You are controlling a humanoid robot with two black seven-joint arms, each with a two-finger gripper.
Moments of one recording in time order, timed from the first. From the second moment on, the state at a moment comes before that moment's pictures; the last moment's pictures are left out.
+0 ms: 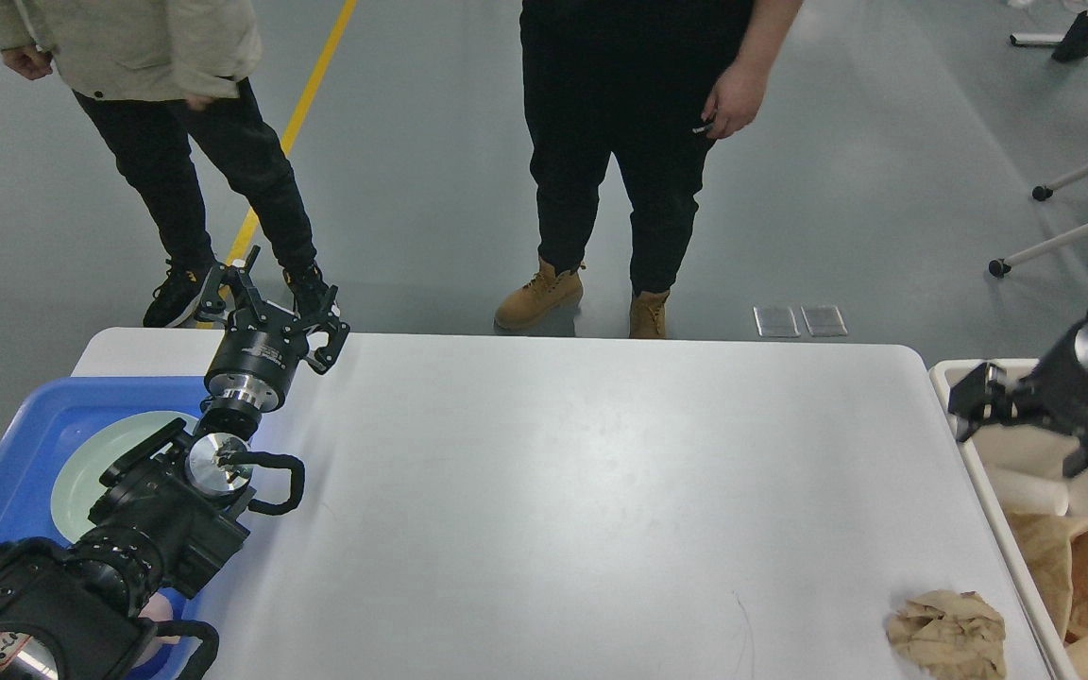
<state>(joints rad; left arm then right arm) -0.81 0.02 -0.95 -0.10 -0.10 -0.62 -0.33 1.61 -0.60 -1.23 1.05 -0.12 0.67 -0.17</state>
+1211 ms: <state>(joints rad) -0.81 0.02 -0.95 -0.10 -0.10 -0.62 -0.33 1.06 -0.56 -0.92 0.86 -0.11 0.46 -0.17</state>
